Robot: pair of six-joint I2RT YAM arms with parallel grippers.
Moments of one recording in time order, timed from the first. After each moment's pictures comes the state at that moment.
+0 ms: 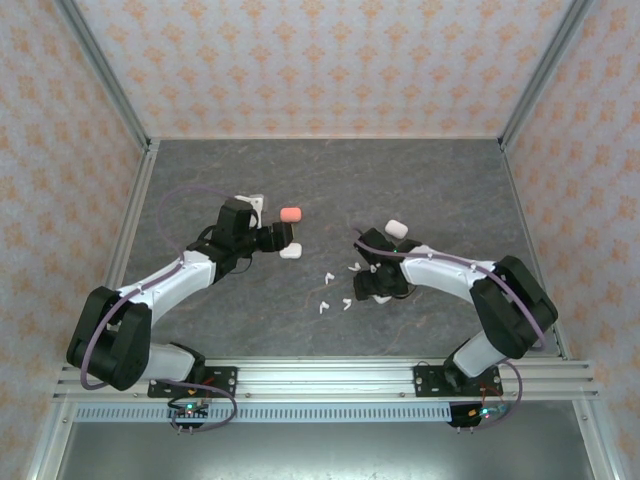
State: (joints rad) left arm -0.34 1.35 0.73 -0.06 0.15 -0.44; right arm 0.68 1.54 0.83 -0.66 0.03 0.50
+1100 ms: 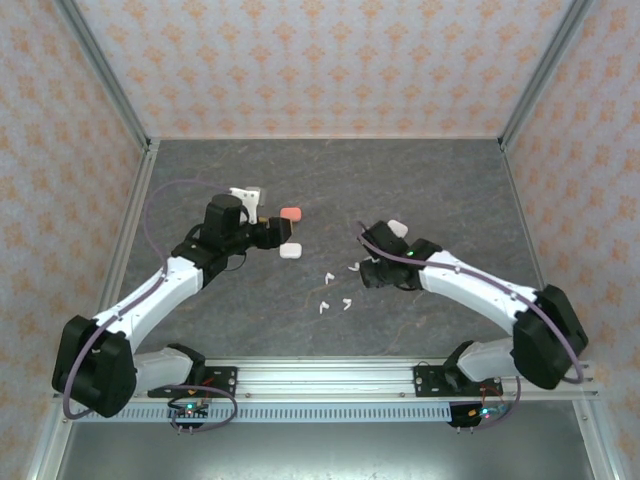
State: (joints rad) left arm -0.34 1.19 0.80 -0.15 0.26 -0.37; right arm 0.73 1.29 0.91 -0.69 0.15 0.31
